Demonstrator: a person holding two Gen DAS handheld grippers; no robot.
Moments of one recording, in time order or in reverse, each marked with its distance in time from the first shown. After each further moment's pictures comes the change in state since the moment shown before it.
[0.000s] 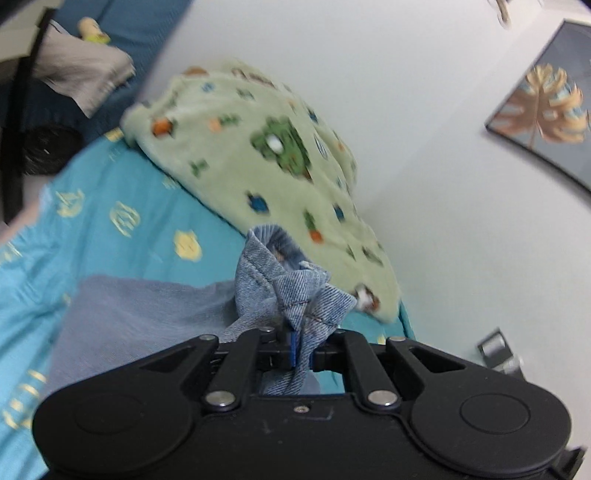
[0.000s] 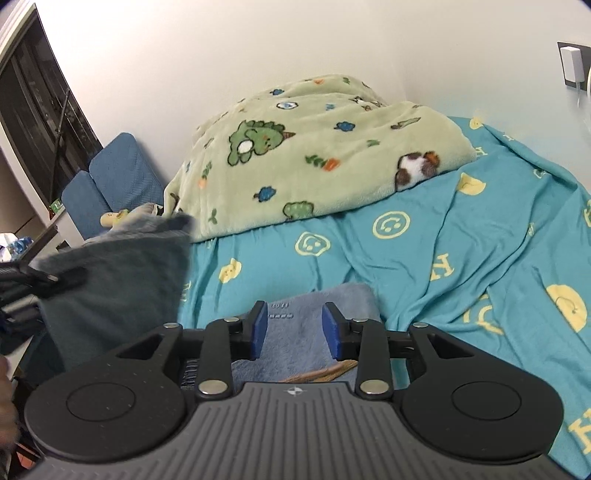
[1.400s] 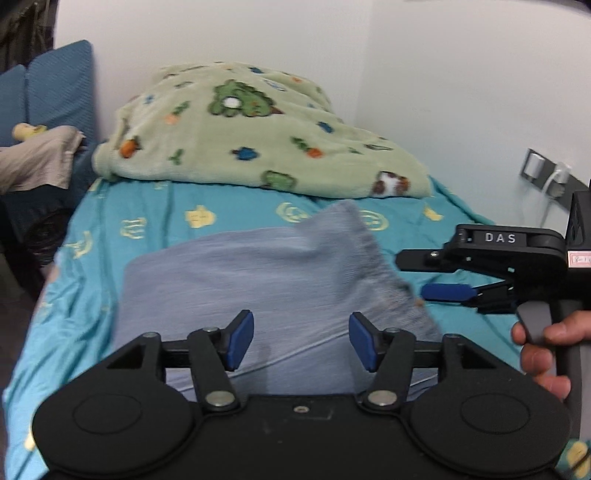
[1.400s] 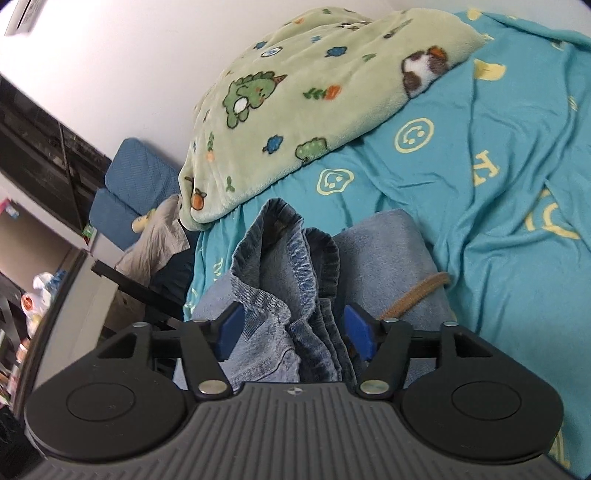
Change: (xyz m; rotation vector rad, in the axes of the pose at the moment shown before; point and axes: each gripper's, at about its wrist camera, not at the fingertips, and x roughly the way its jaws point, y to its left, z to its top) left arm 0.011 0.014 -0.089 0.534 0.095 0.187; right arm 0.065 -0.028 -0.027 0.240 0.176 0.171
